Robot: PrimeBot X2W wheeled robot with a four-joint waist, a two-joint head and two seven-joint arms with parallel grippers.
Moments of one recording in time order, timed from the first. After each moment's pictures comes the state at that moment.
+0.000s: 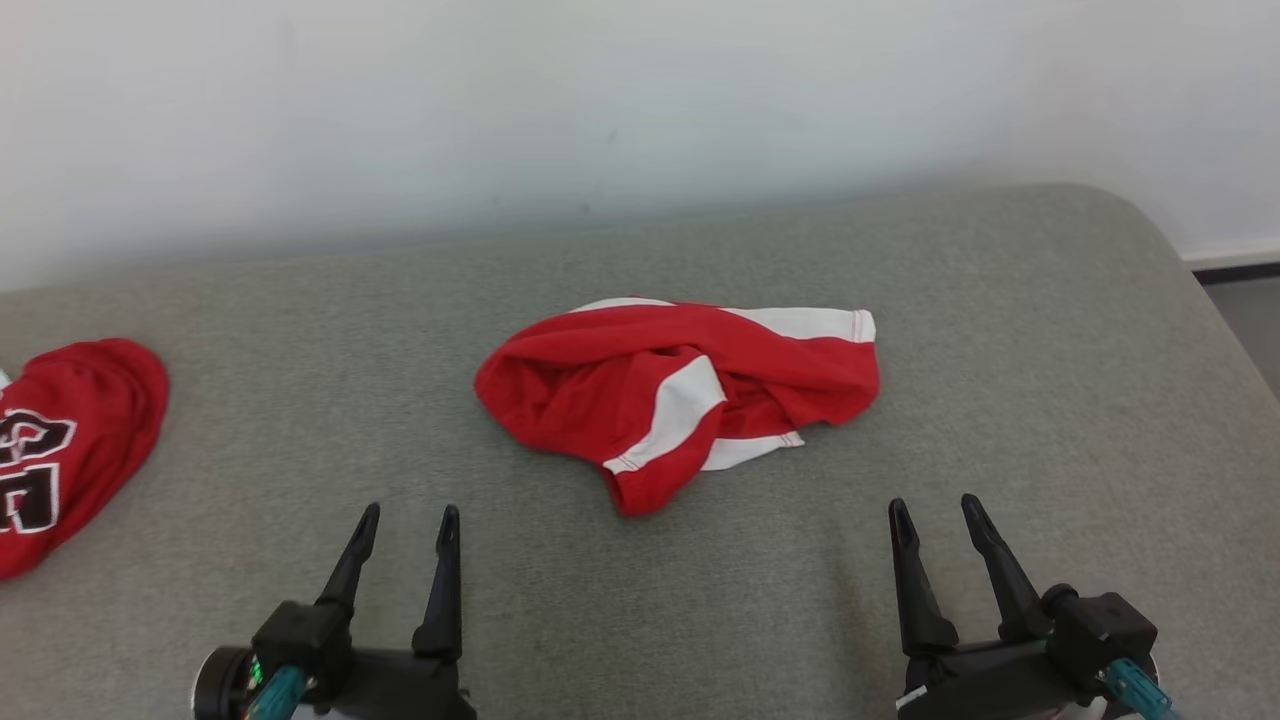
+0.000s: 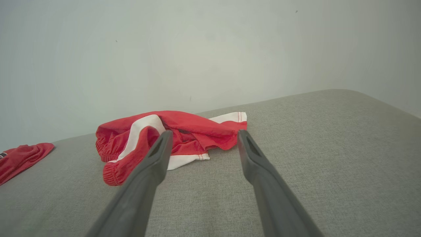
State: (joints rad) left arm -0.12 0.05 -0.09 0.29 -0.18 -0.11 -0.26; right arm -0.05 -0.05 0.08 0.21 0.23 0.13 -0.26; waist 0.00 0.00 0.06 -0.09
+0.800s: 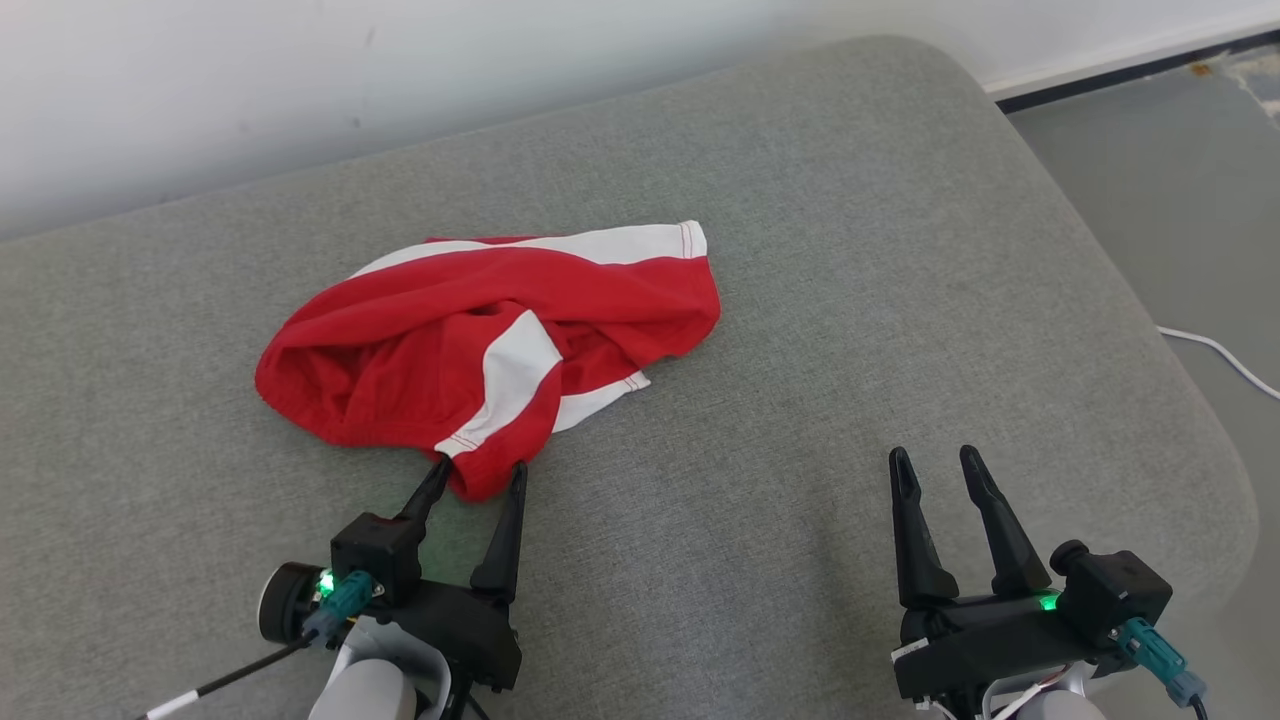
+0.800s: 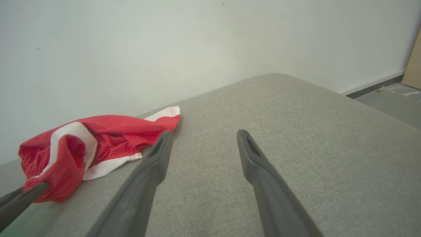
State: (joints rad) left arm -0.37 0.07 -0.27 0.56 -0.26 -0.13 -0.26; right arm -0.12 -0.05 0.10 0.20 0.32 0.13 -0.26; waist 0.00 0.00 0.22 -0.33
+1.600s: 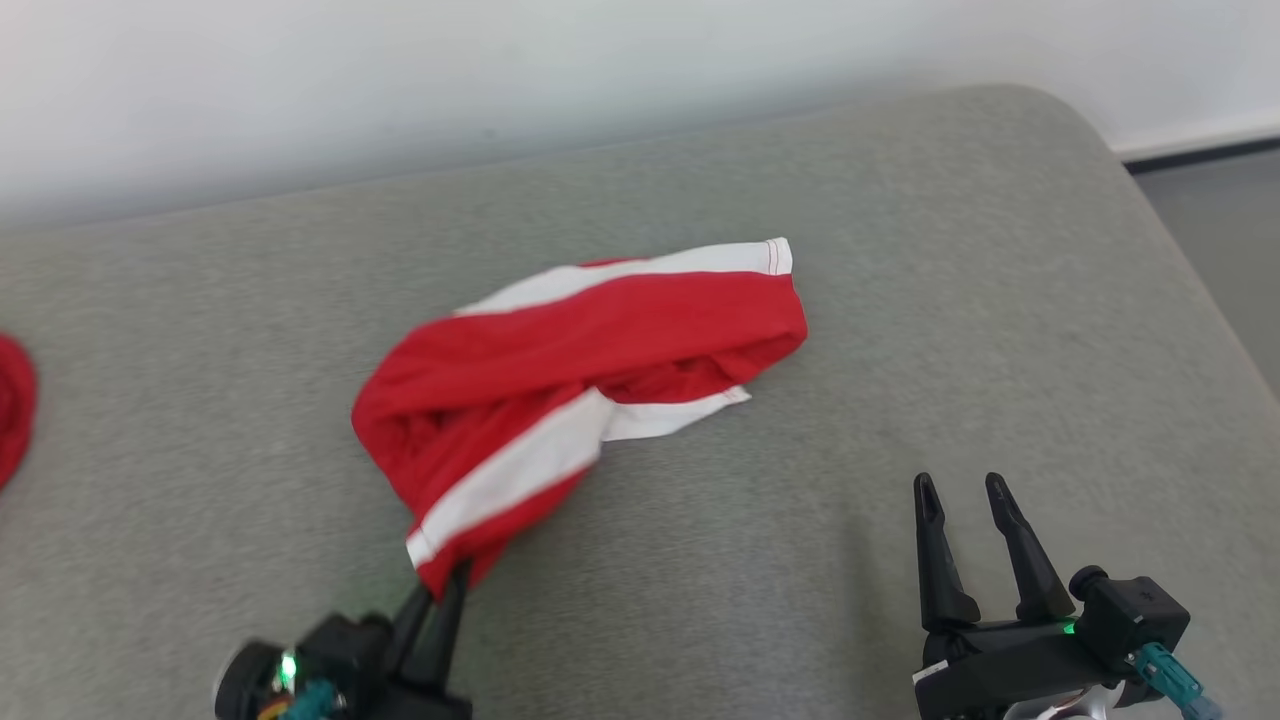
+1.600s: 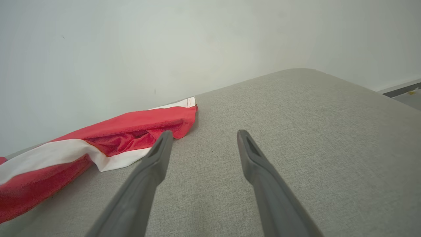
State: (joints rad) left arm -0.21 0.21 -0.32 0.36 -0.28 -0.13 -0.26; right arm -0.08 -0.05 0.05 0.20 0.29 0.13 -0.26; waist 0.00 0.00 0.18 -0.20
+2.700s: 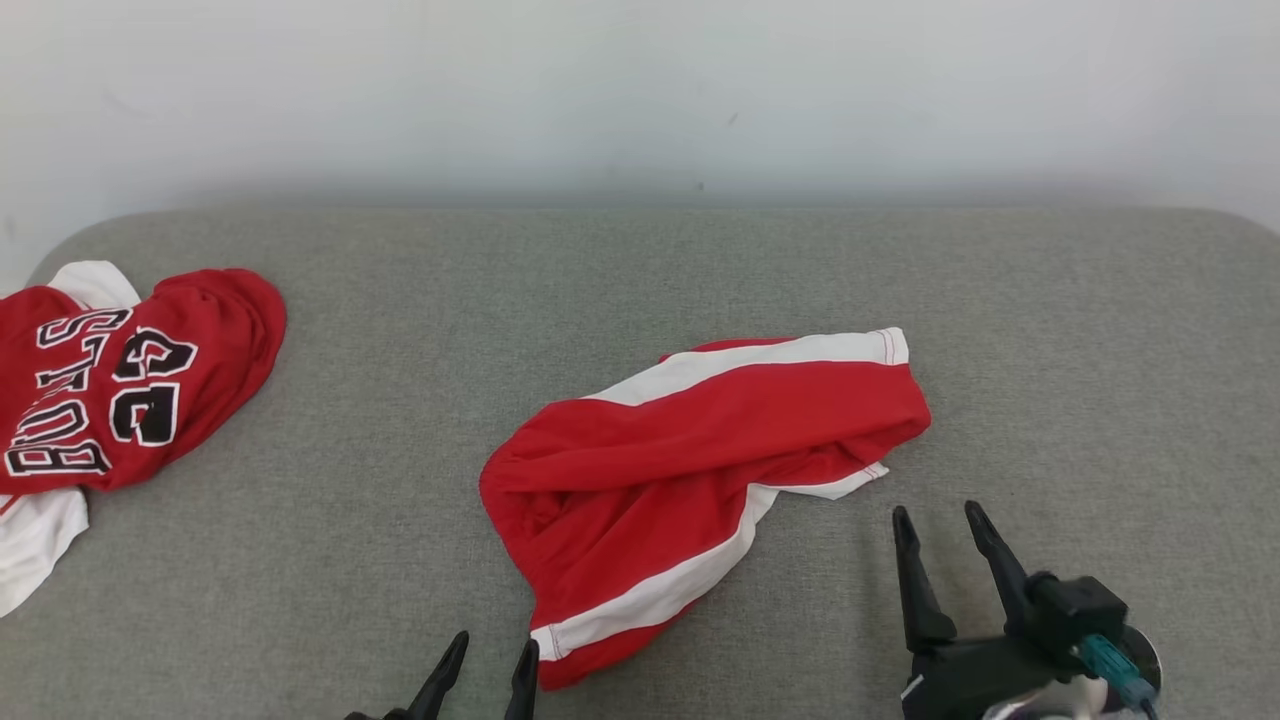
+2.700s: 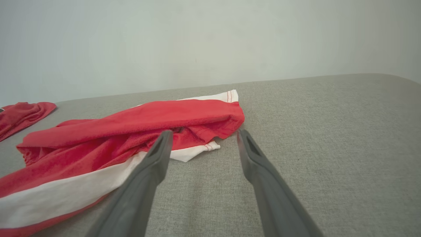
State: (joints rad) left arm 0.00 0.11 -0.31 0.29 -0.37 -0.13 -0.26; right arm -0.13 -0.05 0.04 0.38 0.15 0.13 -0.26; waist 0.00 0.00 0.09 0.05
